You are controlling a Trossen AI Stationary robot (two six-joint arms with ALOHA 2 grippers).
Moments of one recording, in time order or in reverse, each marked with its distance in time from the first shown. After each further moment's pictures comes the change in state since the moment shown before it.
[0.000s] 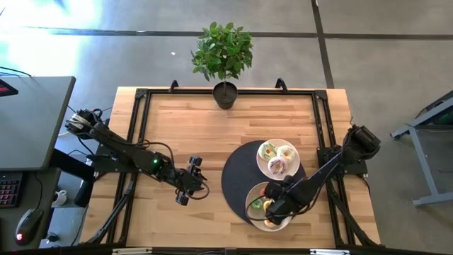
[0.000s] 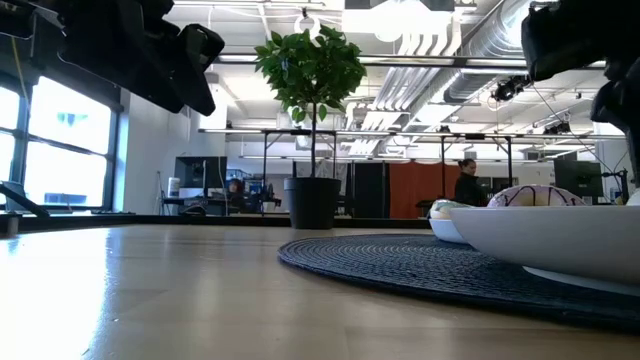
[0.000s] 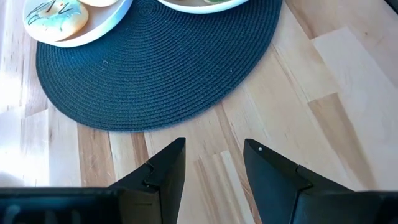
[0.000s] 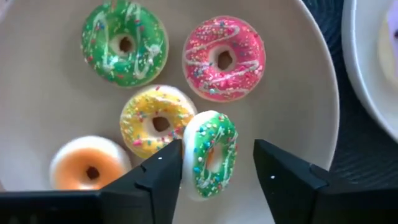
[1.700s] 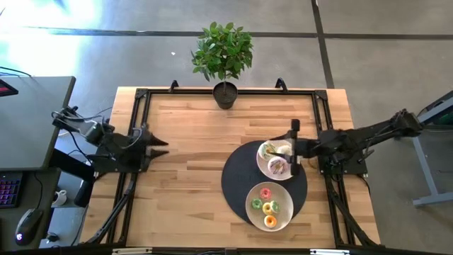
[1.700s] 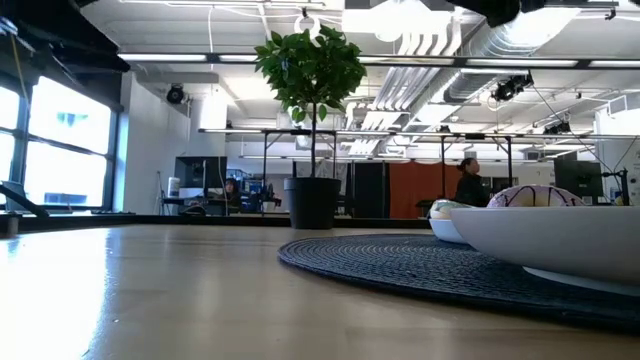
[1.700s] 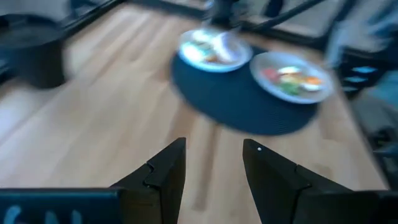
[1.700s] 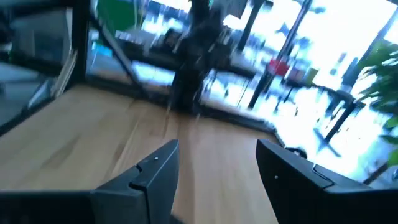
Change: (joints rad) left arm -0.001 -1.061 -0.316 -0.403 -0.251 -0.475; right arm -0.386 -0.964 -0.576 0.975 0.173 -1.490
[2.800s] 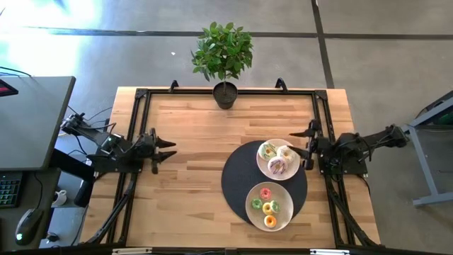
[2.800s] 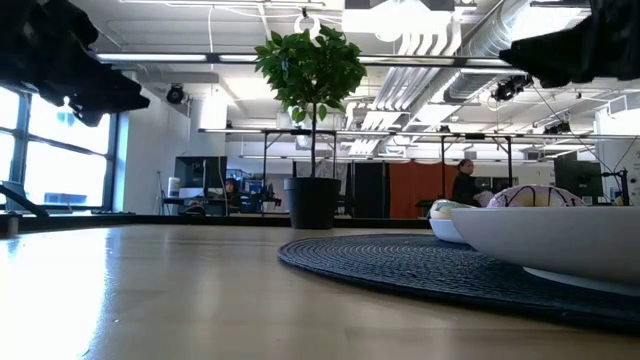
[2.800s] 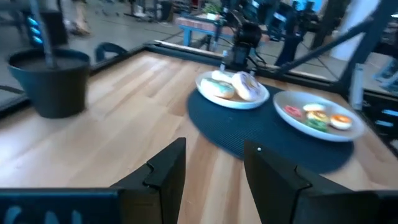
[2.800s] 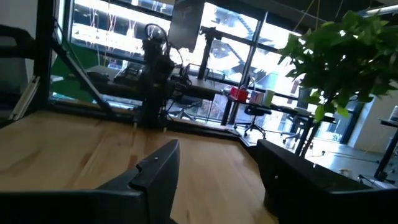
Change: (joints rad) left arm 0.001 -0.236 -0.406 0.464 -0.136 0.168; right arm 0.000 -0.686 -0.467 0.018 0.114 -0.032
